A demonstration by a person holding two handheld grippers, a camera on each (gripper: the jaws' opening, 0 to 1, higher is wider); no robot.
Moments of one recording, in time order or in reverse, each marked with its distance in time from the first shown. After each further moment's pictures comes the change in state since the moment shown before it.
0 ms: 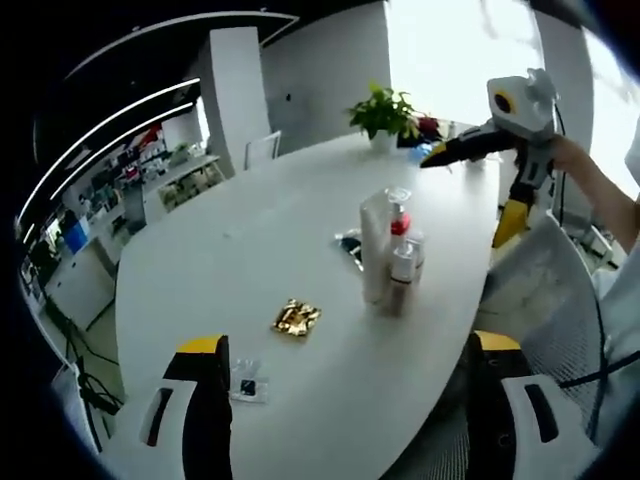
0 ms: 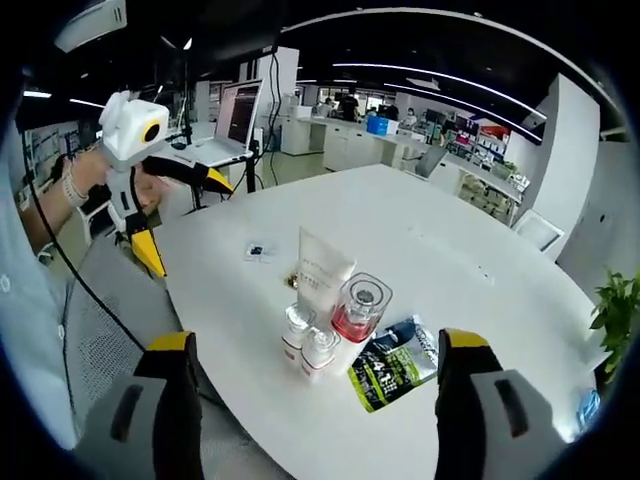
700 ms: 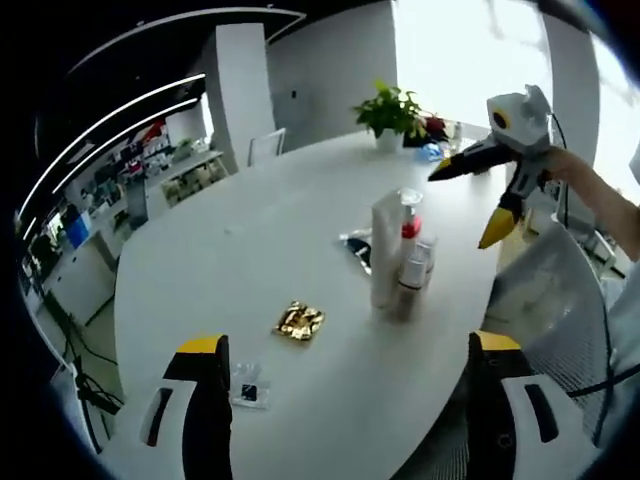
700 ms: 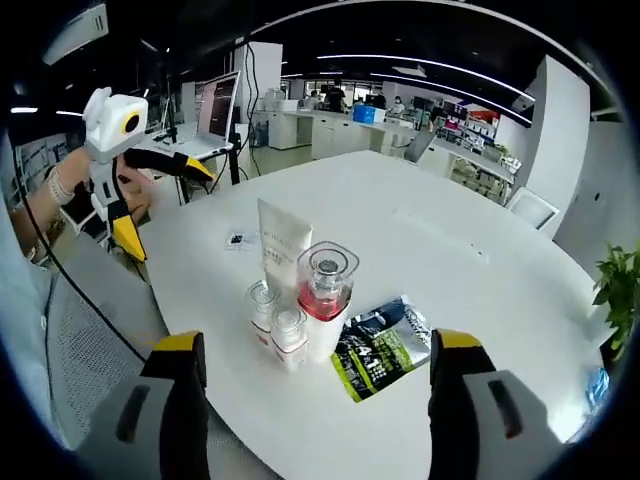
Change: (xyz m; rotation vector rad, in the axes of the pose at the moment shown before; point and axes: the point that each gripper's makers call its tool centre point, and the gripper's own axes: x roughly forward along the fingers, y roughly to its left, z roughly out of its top) left arm 0.012 0.003 0.005 -0.012 0.012 0.005; right arm 0.012 -0.033 -0.034 0.084 0.042 -0.025
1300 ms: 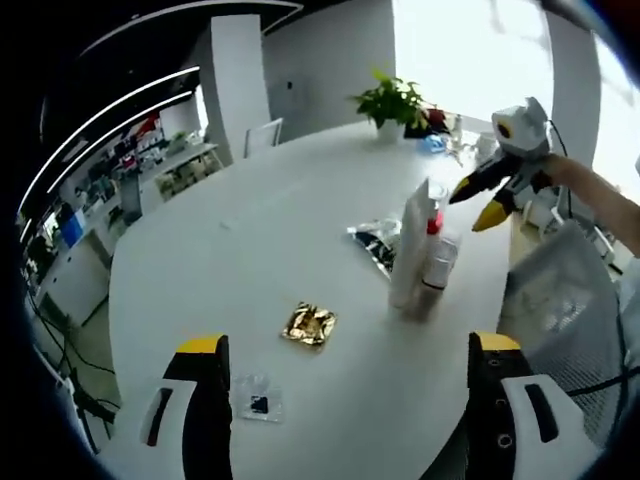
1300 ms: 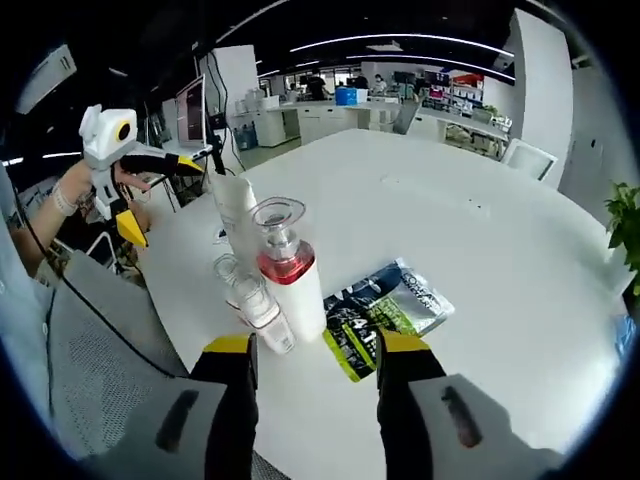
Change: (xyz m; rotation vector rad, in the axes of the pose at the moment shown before) left arm 0.030 0.027 -0.001 0.012 0.054 -0.026; right arm 0.008 -0.024 -0.032 0.172 0.009 0.052
